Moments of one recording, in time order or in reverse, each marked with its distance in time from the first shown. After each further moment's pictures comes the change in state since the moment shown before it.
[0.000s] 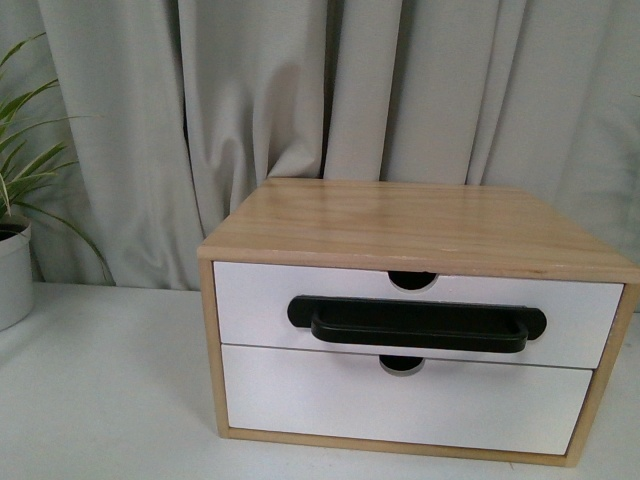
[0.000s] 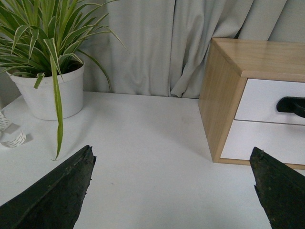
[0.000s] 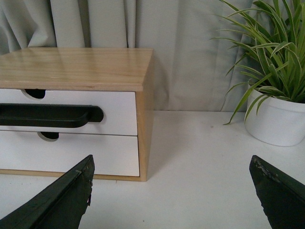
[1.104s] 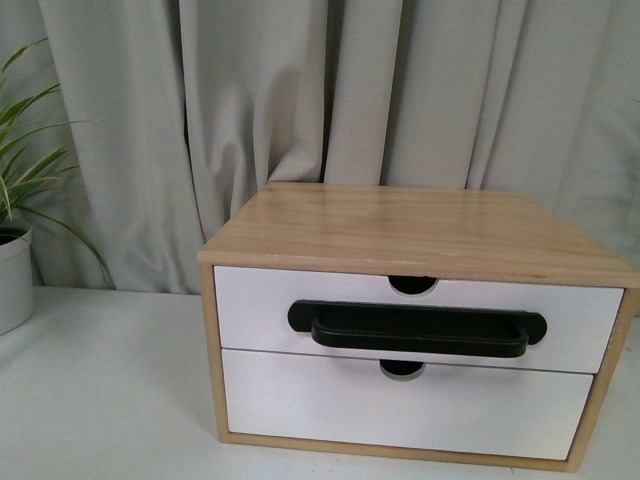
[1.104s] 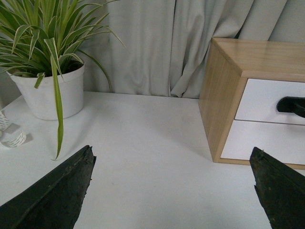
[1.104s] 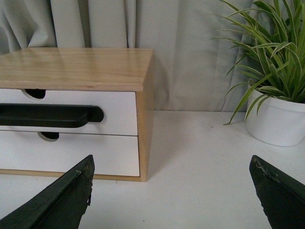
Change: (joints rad) left arm 0.000 0.000 0.000 0.000 0.000 0.000; right arm 0.000 0.000 0.000 0.000 0.000 0.000
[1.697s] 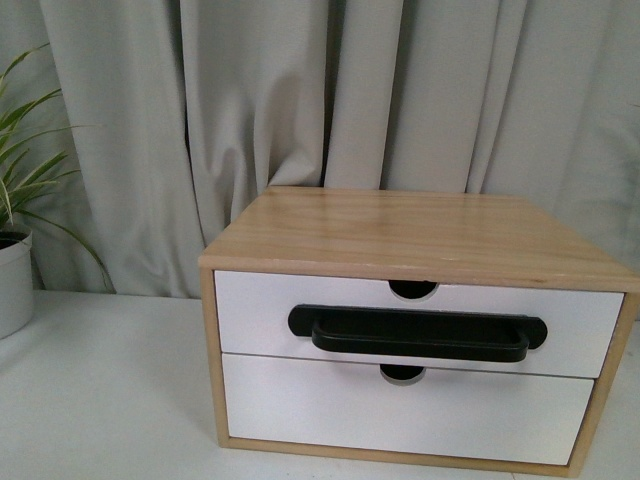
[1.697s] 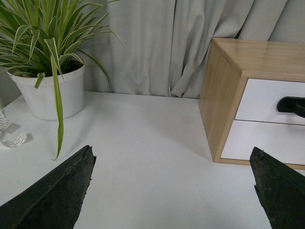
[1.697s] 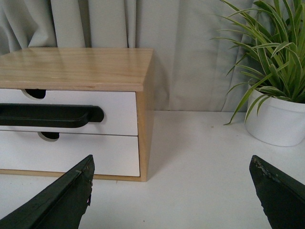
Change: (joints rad) left arm 0.000 0.000 0.000 0.000 0.000 0.000; right arm 0.000 0.000 0.000 0.000 0.000 0.000
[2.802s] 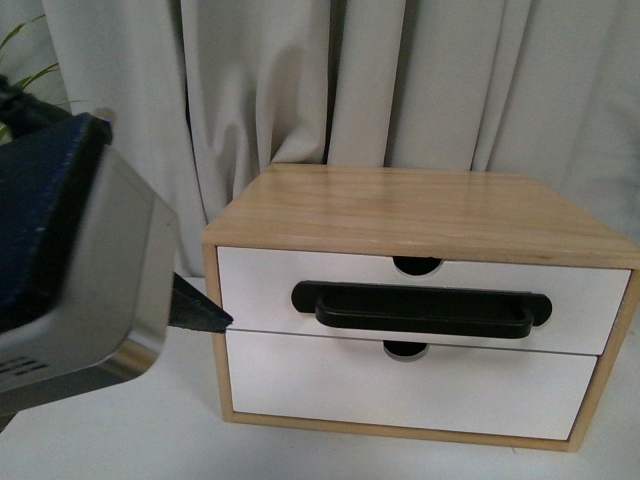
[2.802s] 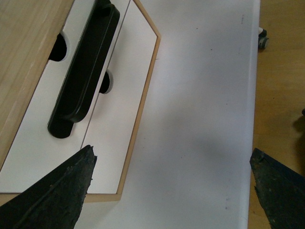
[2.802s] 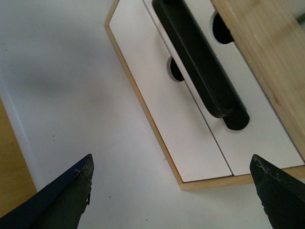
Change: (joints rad) left arm -0.292 1.223 0.628 -0.046 0.637 1.113; right arm 0.110 0.948 0.421 0.005 -0.463 -0.912
